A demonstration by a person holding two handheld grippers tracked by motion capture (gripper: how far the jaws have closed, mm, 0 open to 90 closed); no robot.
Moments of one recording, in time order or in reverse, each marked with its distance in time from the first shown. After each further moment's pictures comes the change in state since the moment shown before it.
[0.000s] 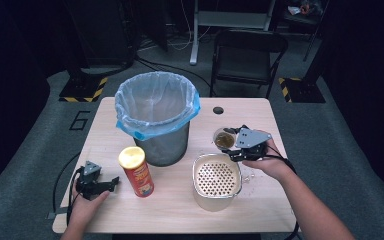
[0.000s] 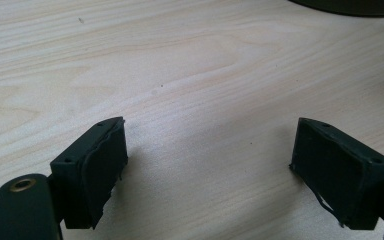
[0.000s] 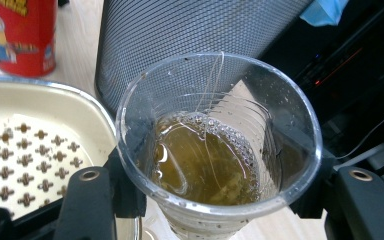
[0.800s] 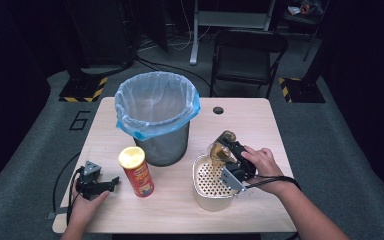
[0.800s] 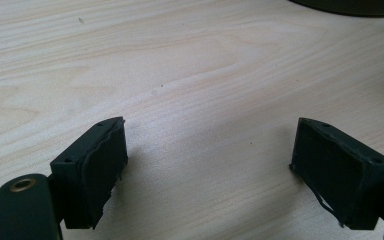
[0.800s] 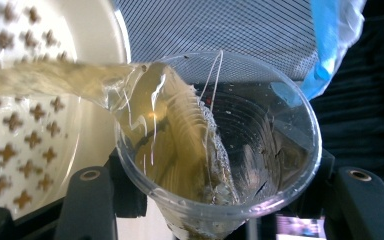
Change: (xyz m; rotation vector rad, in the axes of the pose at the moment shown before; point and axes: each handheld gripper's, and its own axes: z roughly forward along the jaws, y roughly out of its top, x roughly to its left) left arm 0.000 0.000 0.000 -0.002 0.001 -0.001; right arm 0.070 0.006 0.004 0.146 -0.331 -0.781
